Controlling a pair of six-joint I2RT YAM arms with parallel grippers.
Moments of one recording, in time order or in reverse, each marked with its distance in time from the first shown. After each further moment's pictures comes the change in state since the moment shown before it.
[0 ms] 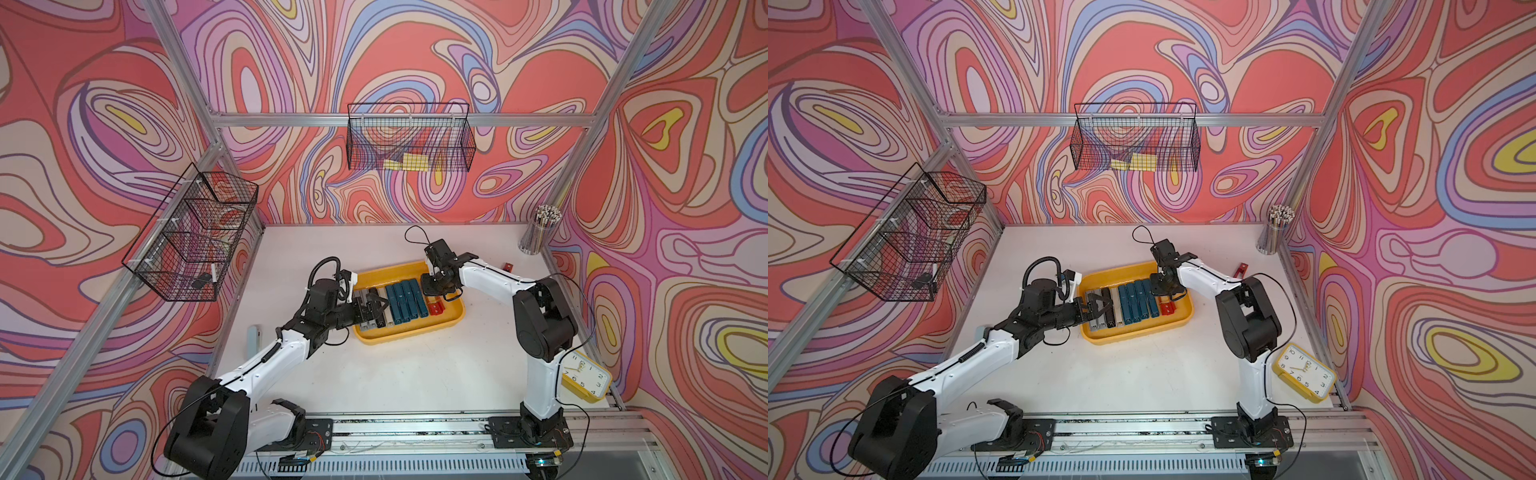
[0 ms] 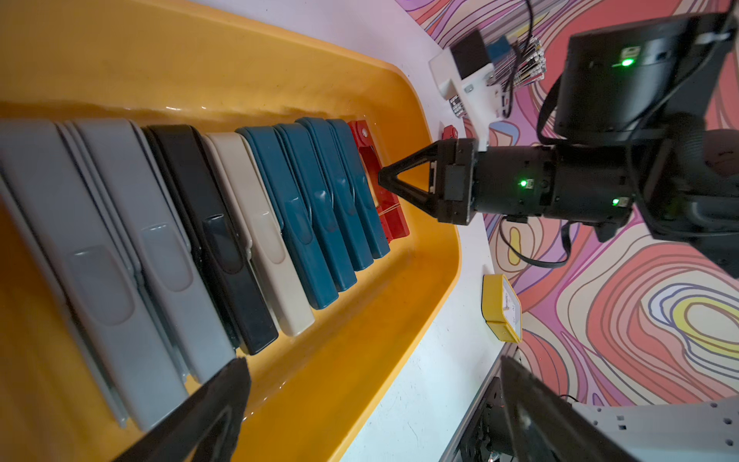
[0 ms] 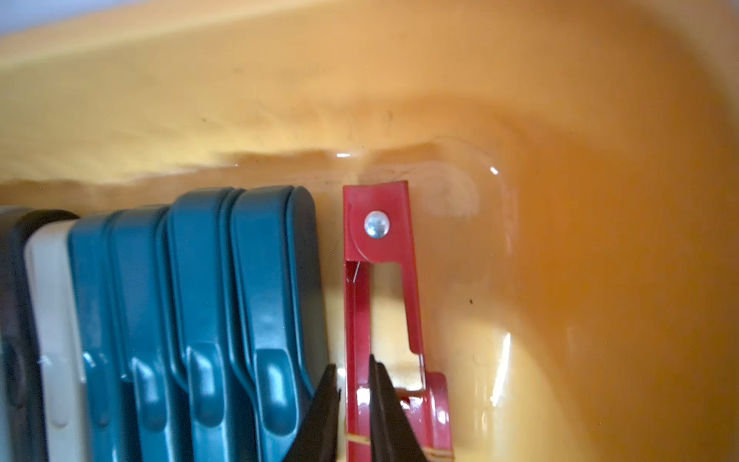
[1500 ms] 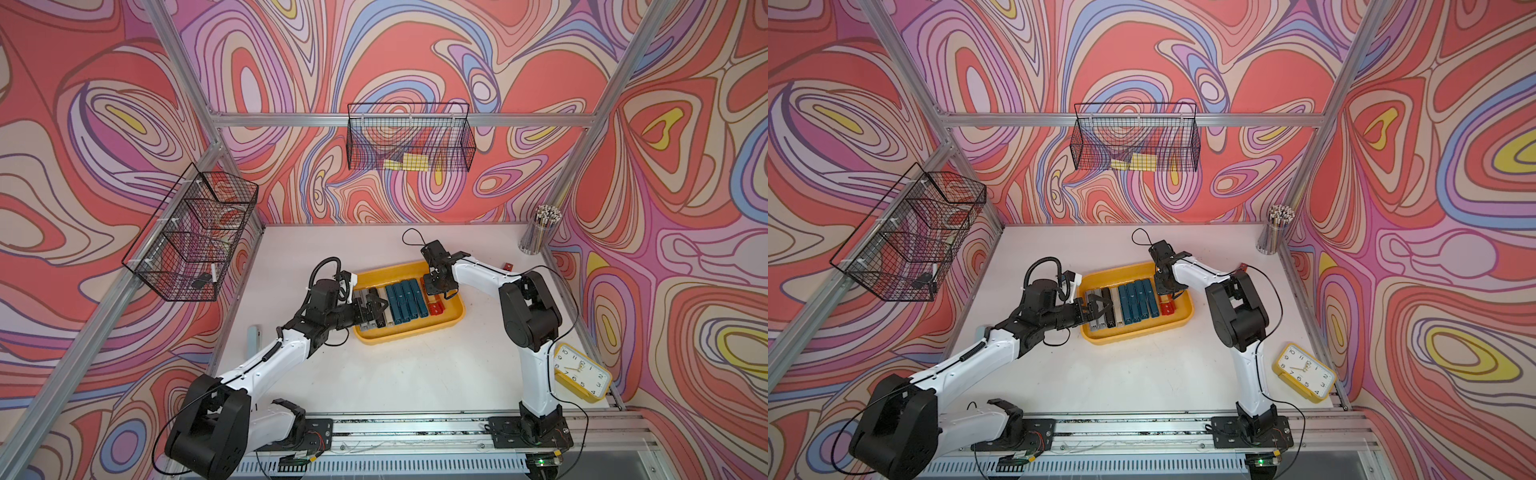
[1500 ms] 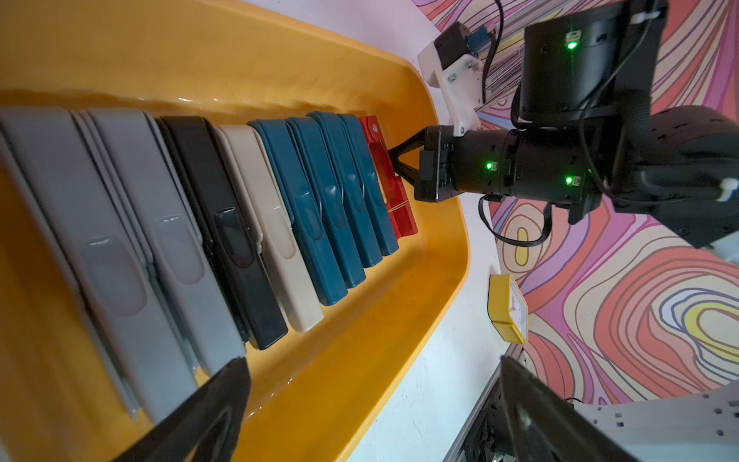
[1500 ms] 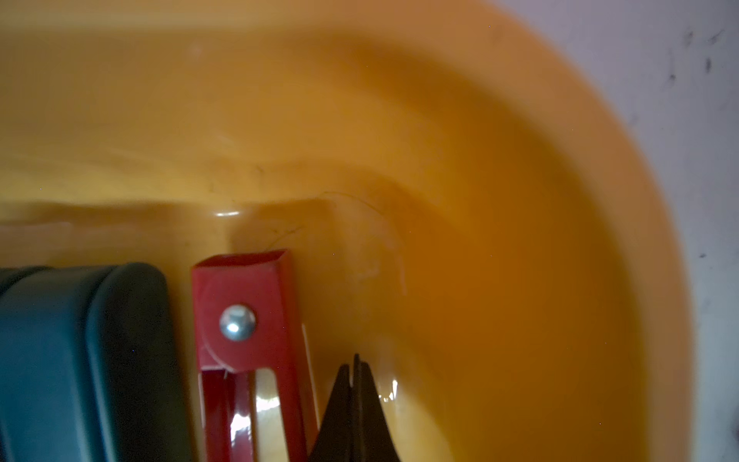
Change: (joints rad) left arm 0.000 0.003 0.000 -0.017 -0.011 0.004; right arm -0.016 0.155 0.086 -0.024 0.217 -0.090
